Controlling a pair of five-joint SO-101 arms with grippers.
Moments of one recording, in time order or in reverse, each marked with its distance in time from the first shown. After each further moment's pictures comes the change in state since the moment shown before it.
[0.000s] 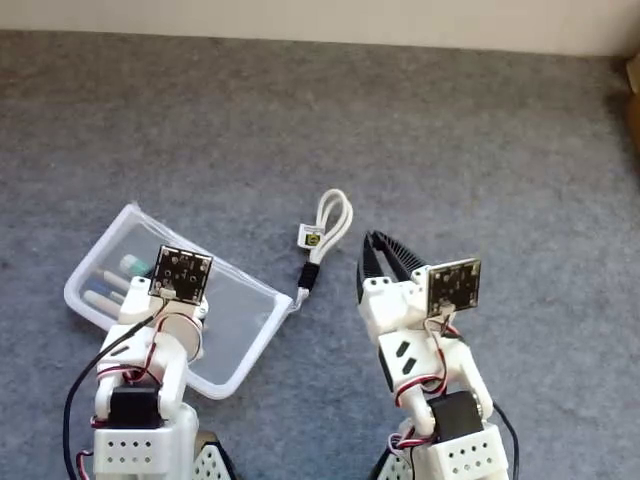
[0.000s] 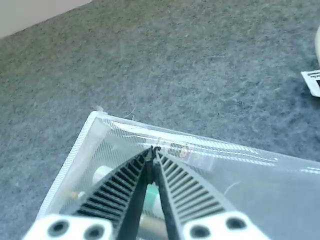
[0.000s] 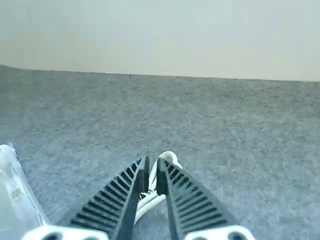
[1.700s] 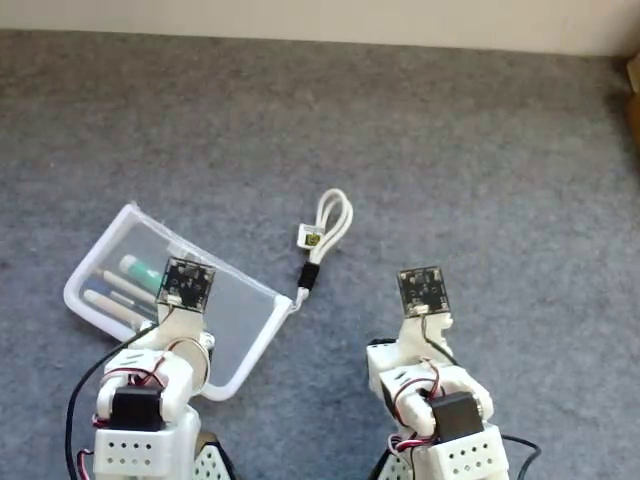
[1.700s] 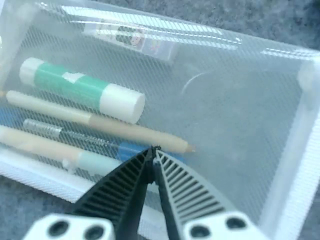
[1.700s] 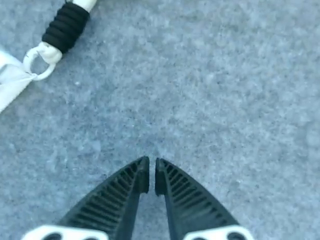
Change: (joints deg) left arm 2.6 -0.4 0.0 25.4 7.7; right arm 0.0 0.0 0.0 45.4 0.0
